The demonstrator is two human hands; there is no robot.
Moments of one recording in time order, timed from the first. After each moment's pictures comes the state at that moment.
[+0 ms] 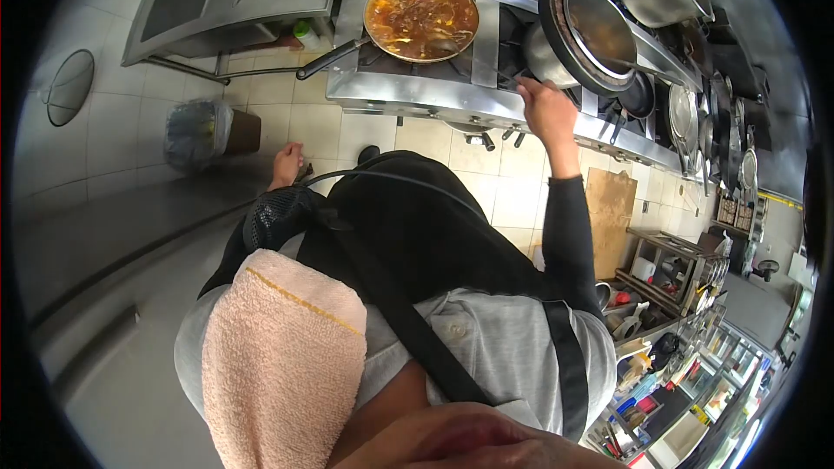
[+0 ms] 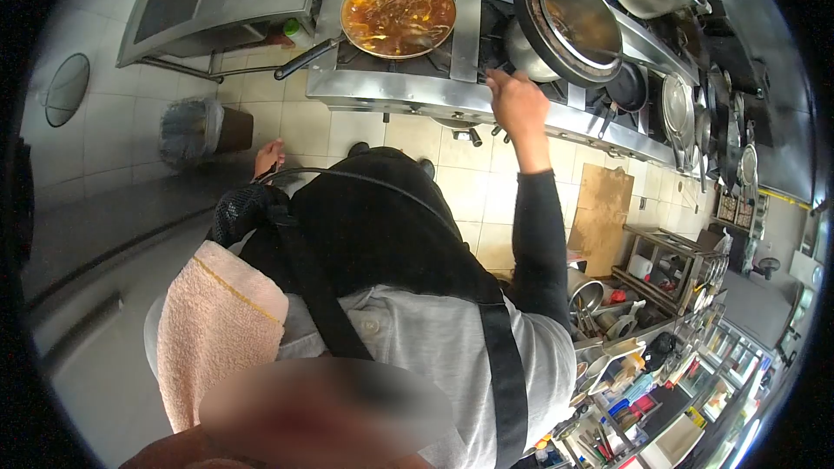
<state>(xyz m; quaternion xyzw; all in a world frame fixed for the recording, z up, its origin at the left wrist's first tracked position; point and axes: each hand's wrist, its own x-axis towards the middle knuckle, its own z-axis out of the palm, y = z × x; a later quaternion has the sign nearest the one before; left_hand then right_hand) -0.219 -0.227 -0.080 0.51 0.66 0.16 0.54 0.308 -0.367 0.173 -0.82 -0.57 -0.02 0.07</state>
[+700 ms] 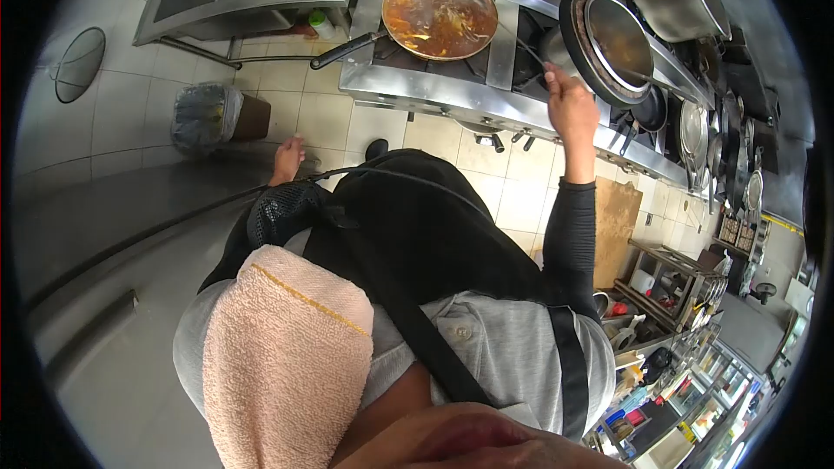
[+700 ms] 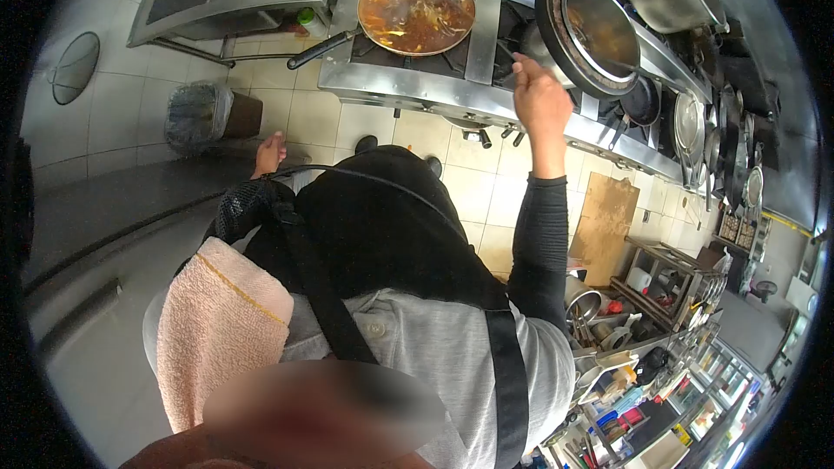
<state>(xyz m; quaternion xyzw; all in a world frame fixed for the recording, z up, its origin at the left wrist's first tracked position) -0.256 -0.228 -0.115 0.47 0.68 0.19 0.53 0.305 -0.349 0.194 -0.85 -0.50 -0.03 0.16</state>
